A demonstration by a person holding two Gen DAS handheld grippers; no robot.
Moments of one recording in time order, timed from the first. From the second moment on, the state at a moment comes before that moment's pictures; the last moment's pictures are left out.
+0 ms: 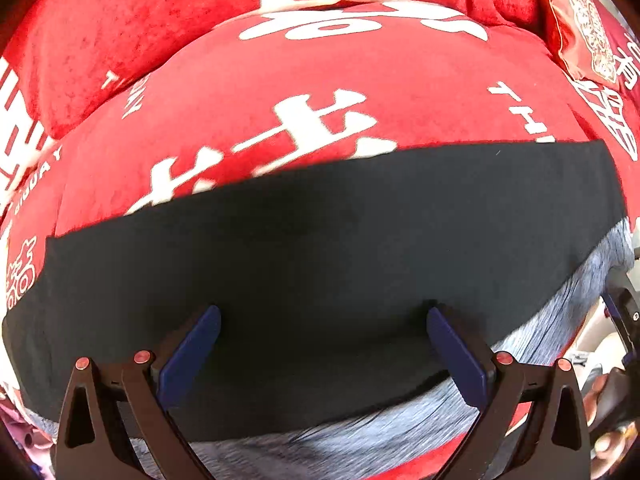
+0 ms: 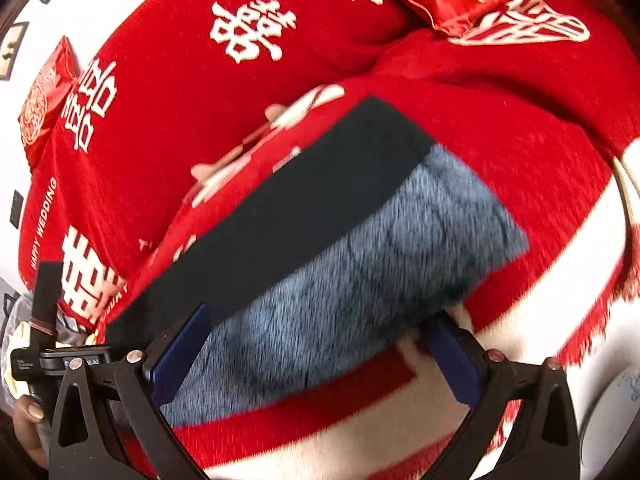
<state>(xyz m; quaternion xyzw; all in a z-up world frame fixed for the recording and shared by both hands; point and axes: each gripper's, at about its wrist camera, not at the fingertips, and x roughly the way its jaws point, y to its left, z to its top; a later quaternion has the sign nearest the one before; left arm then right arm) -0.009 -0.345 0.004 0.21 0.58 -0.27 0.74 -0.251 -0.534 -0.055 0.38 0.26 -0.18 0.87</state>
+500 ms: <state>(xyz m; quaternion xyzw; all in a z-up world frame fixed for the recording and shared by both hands) -0.004 -0.372 -0.002 0.19 0.56 -0.19 0.78 -0.205 -0.530 -0.015 0.23 0.31 -0.26 0.88</state>
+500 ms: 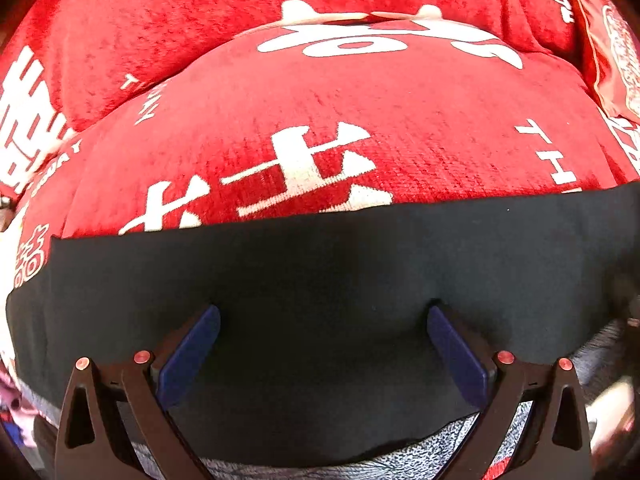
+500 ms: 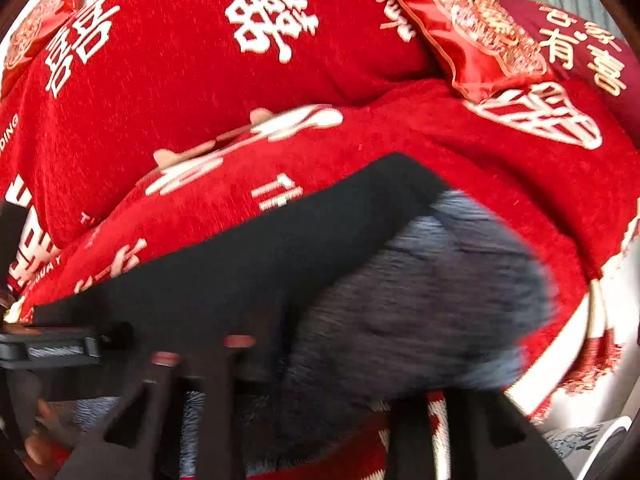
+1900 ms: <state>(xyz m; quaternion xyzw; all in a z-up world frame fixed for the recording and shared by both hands) 0.100 -0.090 0.038 -0.05 0.61 -0.21 0.76 -0.097 -0.243 0.074 0.04 0.44 0.00 0.90</state>
